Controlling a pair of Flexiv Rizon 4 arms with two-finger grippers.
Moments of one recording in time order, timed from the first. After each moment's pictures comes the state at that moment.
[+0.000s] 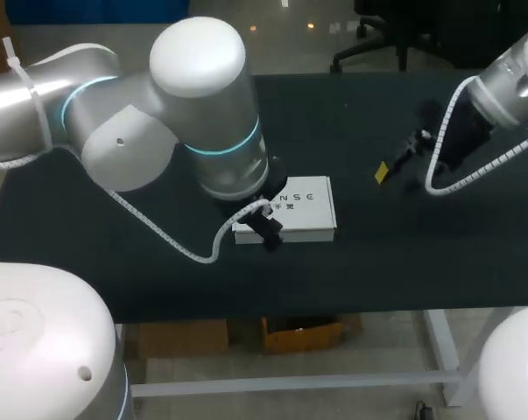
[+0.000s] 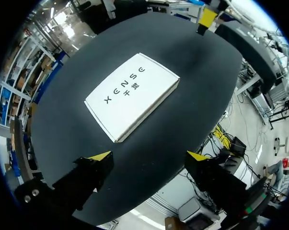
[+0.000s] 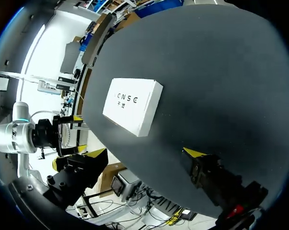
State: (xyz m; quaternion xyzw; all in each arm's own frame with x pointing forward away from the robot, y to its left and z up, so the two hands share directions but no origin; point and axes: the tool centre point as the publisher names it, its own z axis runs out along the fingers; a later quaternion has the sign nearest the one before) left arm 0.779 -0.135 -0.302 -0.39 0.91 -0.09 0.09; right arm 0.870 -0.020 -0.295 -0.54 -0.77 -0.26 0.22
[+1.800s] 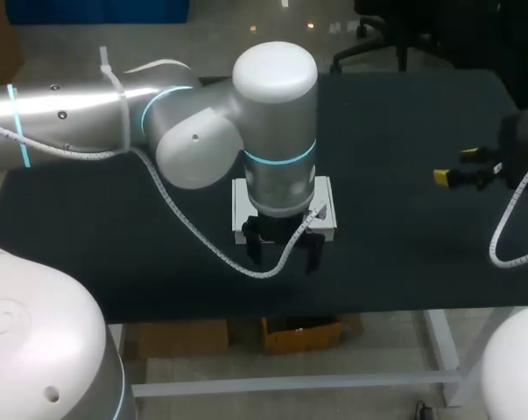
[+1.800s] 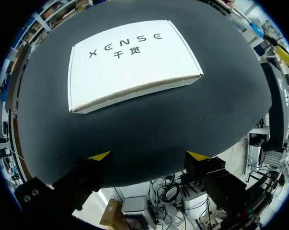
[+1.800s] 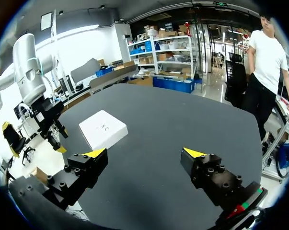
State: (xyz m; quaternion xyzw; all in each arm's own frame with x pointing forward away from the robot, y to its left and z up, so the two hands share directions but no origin) left arm 0.762 -0.191 -0.370 -0.63 0.78 -0.04 0.01; right arm 0.908 -0.117 -0.283 -0.37 -0.79 -0.47 -0.13
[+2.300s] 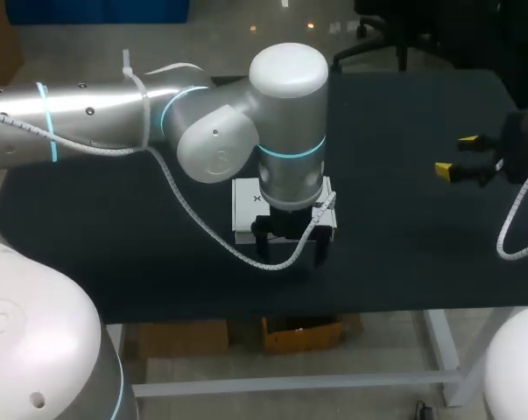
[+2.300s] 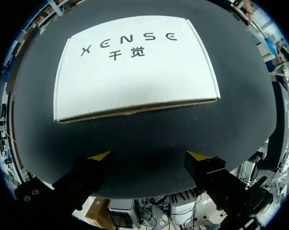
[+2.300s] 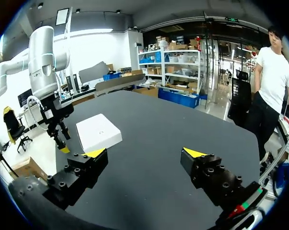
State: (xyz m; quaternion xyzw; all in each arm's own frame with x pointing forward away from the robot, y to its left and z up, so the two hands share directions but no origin) left arm 0.790 -0.209 -0.393 -0.68 0.73 -0.03 -0.01; right arm 0.938 -0.123 -0.283 -0.31 -0.79 -0.50 -0.16
